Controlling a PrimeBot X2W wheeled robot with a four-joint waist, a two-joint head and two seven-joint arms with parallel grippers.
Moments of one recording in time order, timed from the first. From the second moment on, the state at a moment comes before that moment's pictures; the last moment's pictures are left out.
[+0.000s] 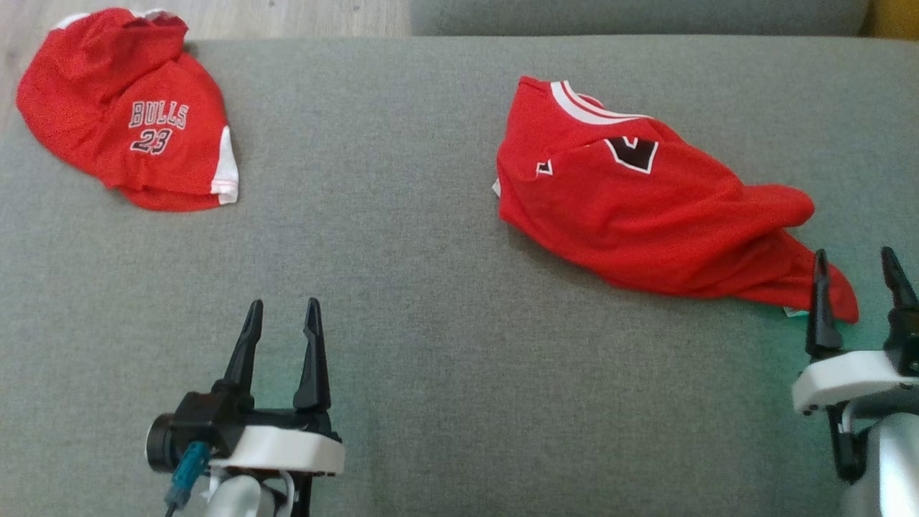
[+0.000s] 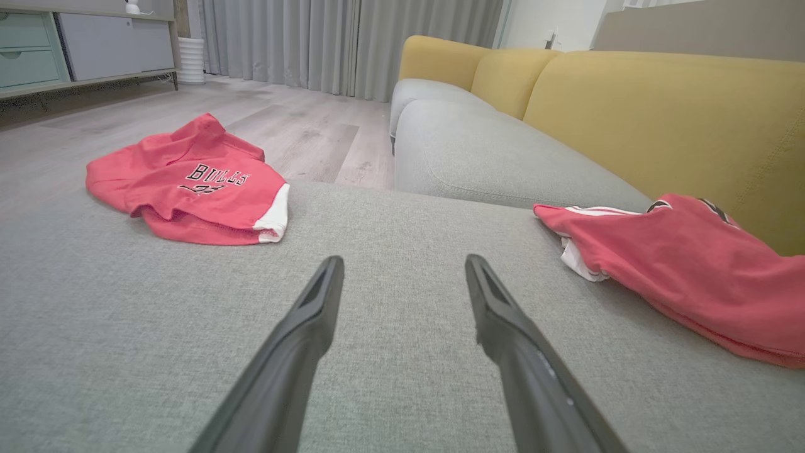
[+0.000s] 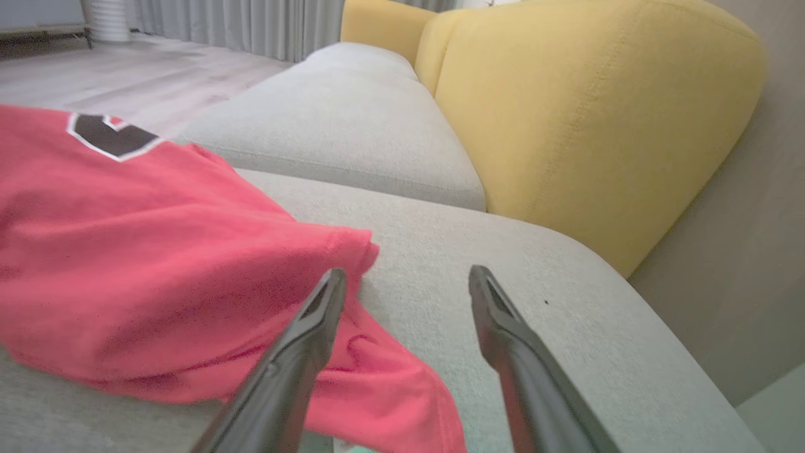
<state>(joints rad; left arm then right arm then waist) -0.08 0.05 -0.20 0.26 -0.27 -0.02 -0.25 -0.15 -0.07 -0.29 0.31 -0.21 0.12 -0.19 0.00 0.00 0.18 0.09</state>
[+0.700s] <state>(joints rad) -0.08 0.05 -0.23 0.25 -0.26 -0.02 -0.25 -0.32 -0.08 -0.21 0.61 -0.12 0.12 -0.04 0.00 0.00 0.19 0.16</state>
